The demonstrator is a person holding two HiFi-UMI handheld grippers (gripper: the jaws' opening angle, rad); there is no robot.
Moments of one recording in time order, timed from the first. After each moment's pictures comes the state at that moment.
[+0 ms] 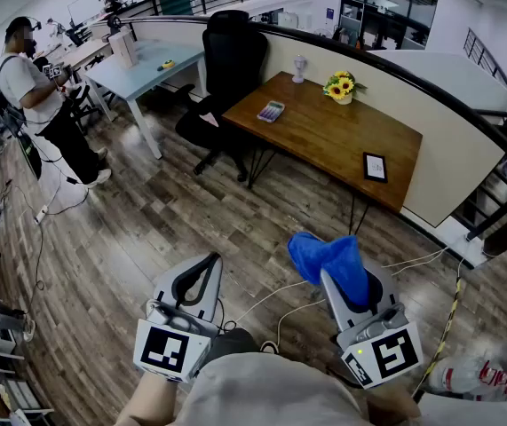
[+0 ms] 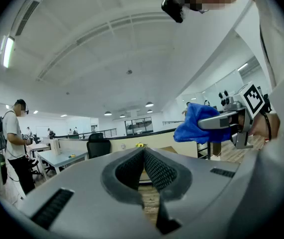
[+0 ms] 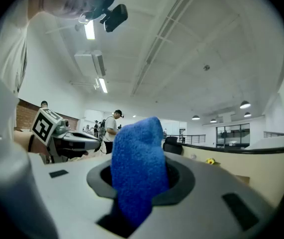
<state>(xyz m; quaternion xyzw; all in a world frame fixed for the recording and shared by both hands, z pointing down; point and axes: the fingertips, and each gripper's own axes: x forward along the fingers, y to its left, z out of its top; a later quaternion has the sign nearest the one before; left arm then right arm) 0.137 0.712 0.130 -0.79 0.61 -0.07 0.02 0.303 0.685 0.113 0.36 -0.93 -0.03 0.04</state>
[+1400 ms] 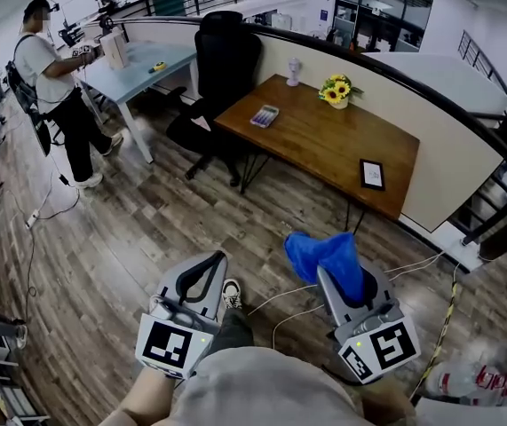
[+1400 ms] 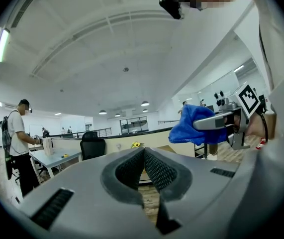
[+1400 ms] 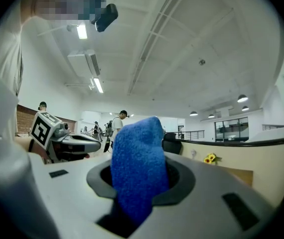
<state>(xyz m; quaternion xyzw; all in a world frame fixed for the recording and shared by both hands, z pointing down) 0.136 0.656 0.150 -0.81 0.58 -0.07 0.02 0.292 0.631 0.135 0.36 -0.93 0.00 0.04</state>
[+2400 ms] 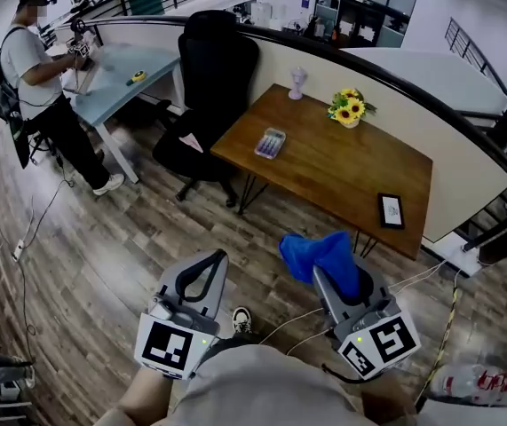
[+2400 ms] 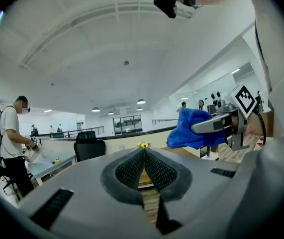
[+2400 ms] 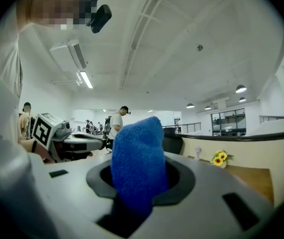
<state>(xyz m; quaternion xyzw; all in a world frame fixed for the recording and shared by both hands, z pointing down) -0.018 0.418 0.145 -0.84 0.54 -0.08 0.01 0.131 0.404 0.142 0.38 -0.92 0.04 0.06</state>
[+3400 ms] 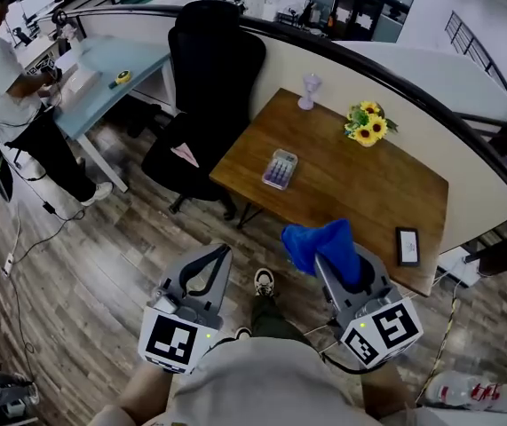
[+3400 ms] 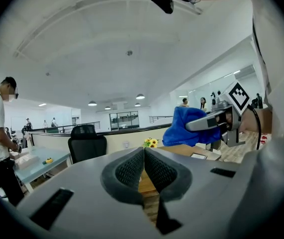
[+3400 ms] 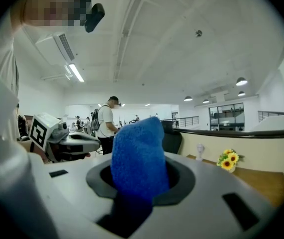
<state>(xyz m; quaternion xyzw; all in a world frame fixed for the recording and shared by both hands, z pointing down) -0.093 0.204 0.189 -0.85 0.51 -0.10 0.00 0.051 0.184 0.182 0.39 -0.91 0.07 0.09</state>
